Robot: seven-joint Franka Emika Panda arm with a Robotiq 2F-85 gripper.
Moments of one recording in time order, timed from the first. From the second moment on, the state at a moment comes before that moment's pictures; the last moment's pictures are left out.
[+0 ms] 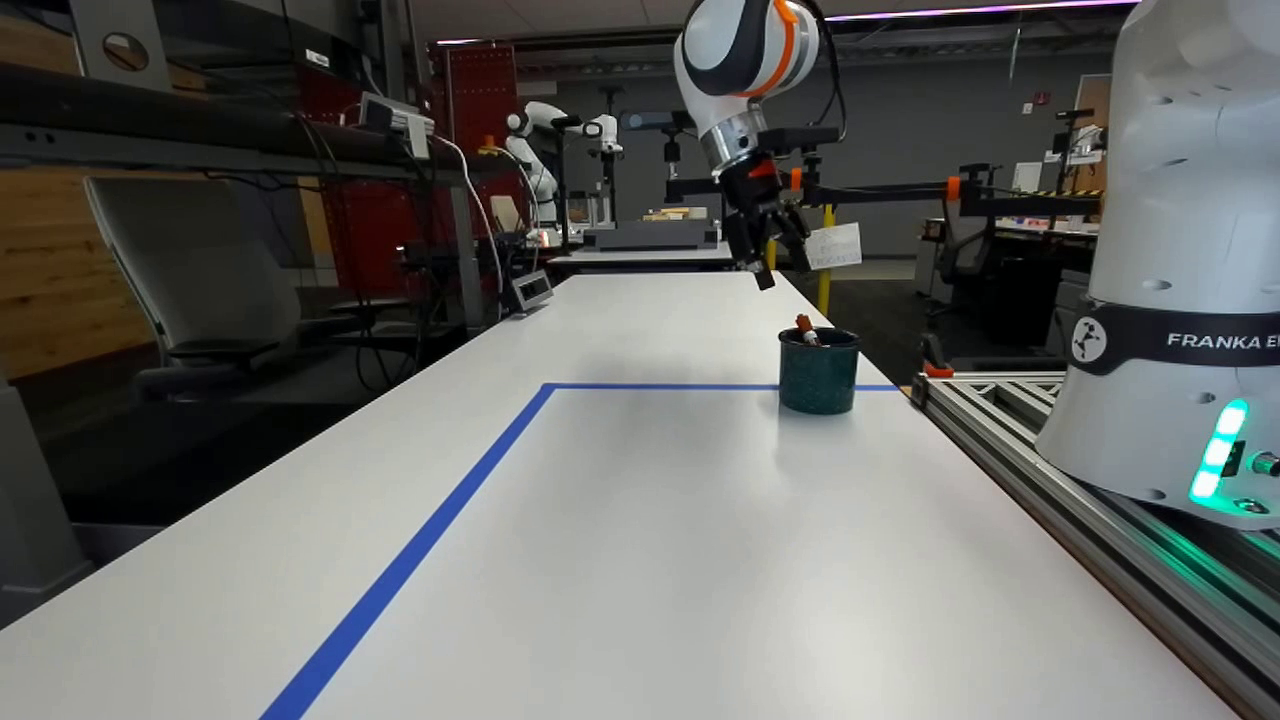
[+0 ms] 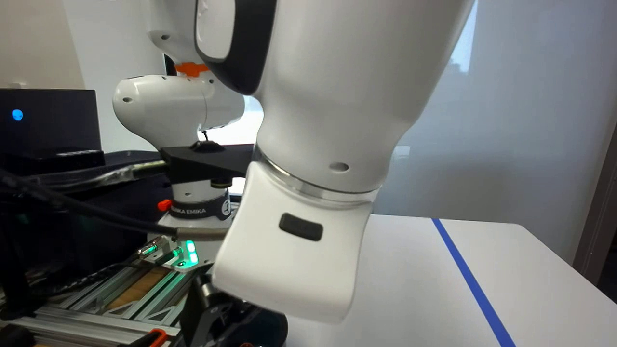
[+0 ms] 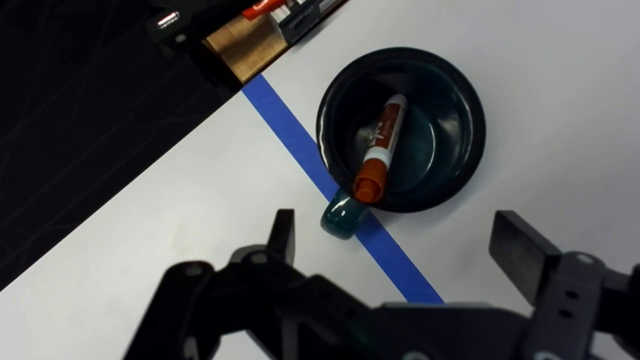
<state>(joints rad) -0.38 0.01 -0.40 -2.45 -0.15 2.09 0.01</state>
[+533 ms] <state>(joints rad) -0.38 0.02 -0.40 -2.50 -0.13 2.16 0.02</state>
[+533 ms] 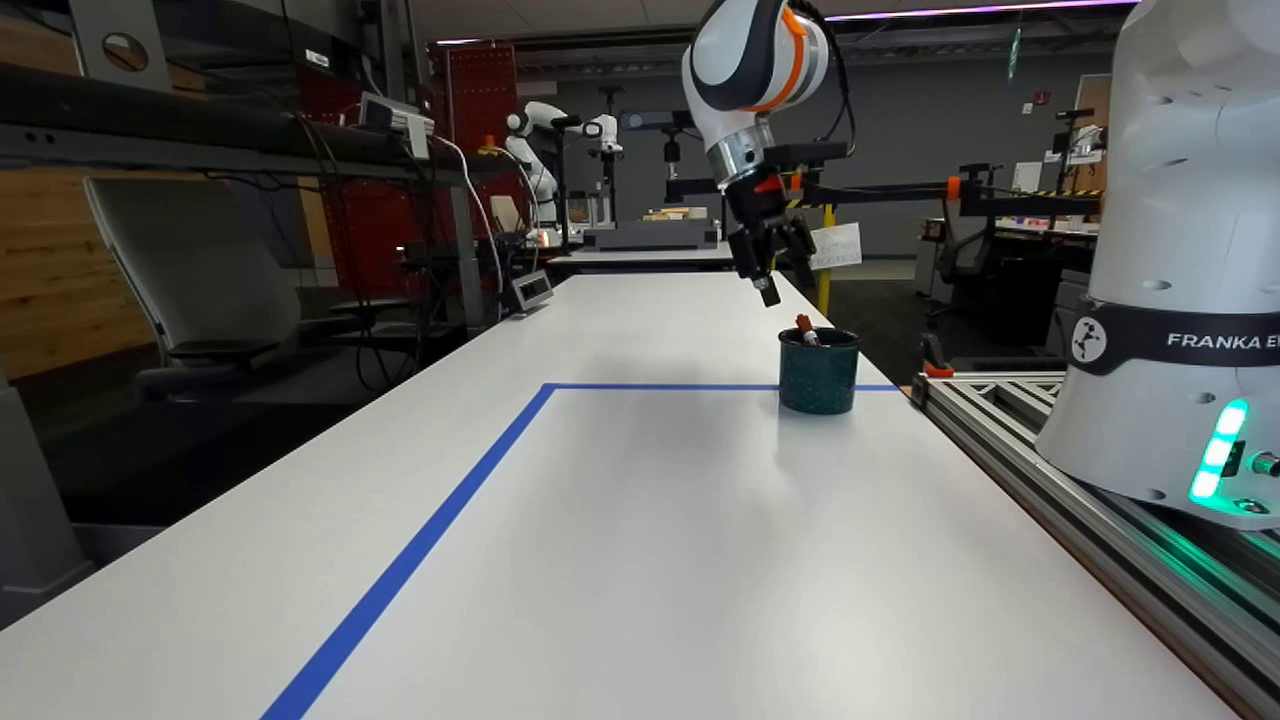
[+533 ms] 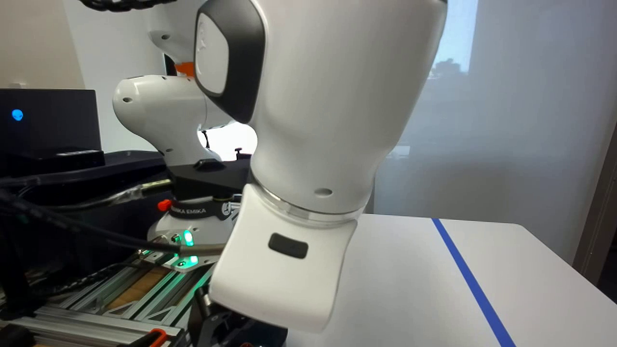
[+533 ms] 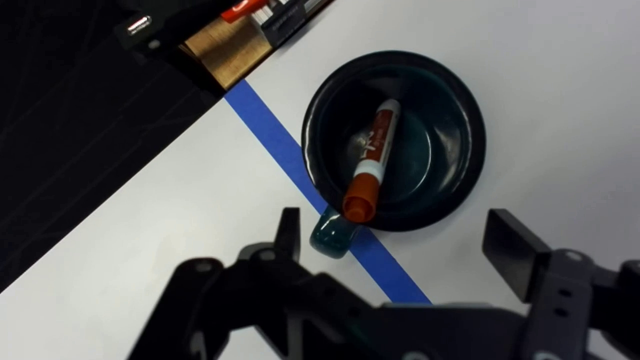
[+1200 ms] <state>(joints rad) -0.39 0.05 -0.40 -2.50 -0.12 2.18 0.04</state>
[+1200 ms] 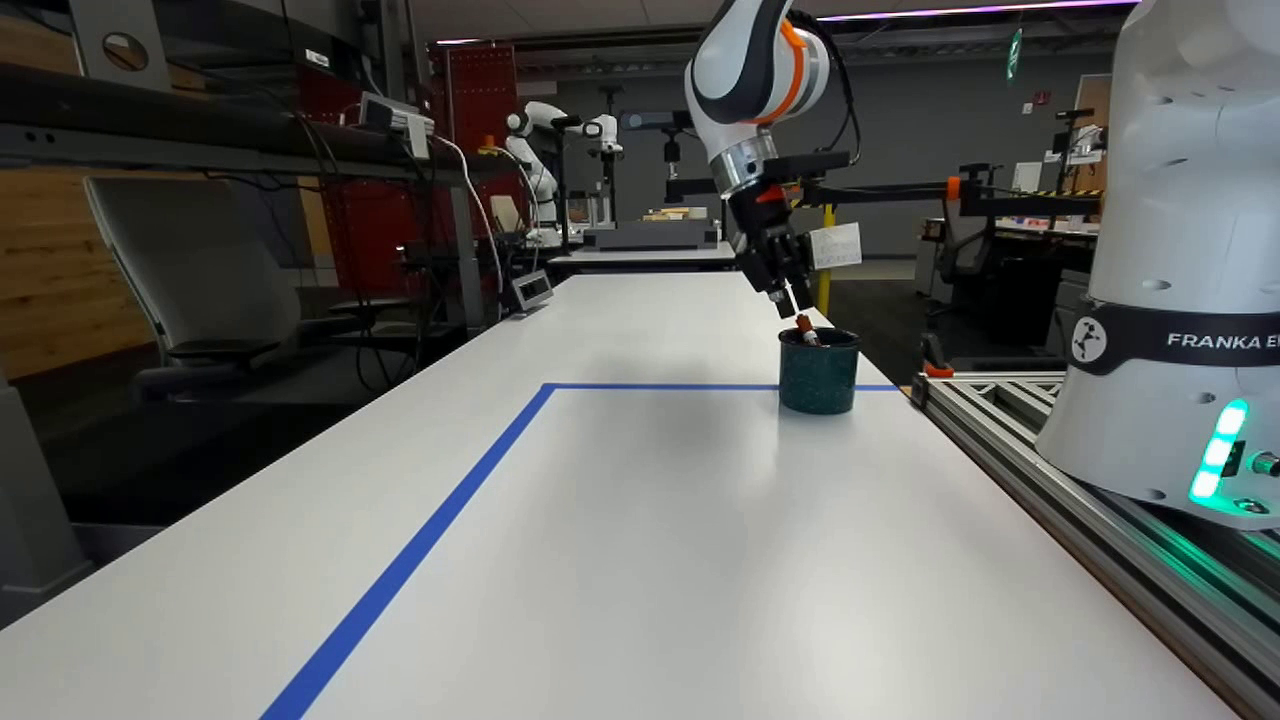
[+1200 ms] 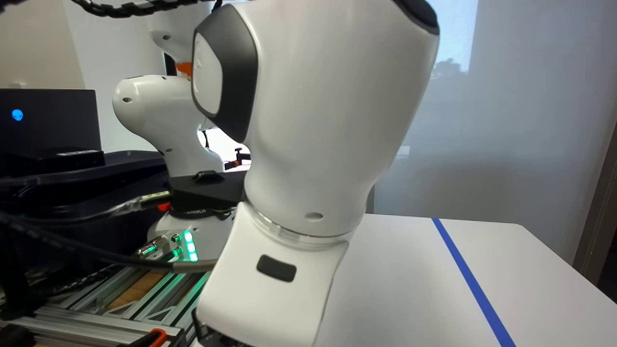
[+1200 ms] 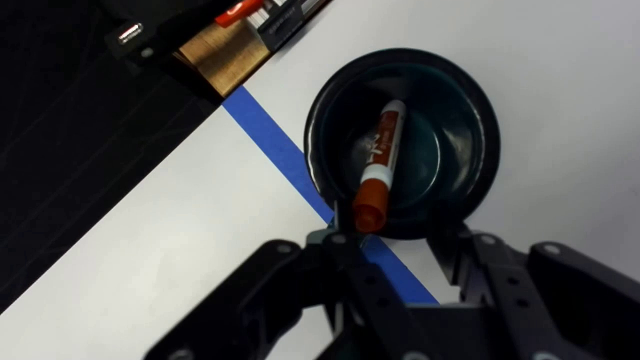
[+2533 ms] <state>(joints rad) -0.39 0.10 -0.42 -2.50 -0.12 2.21 0.06</state>
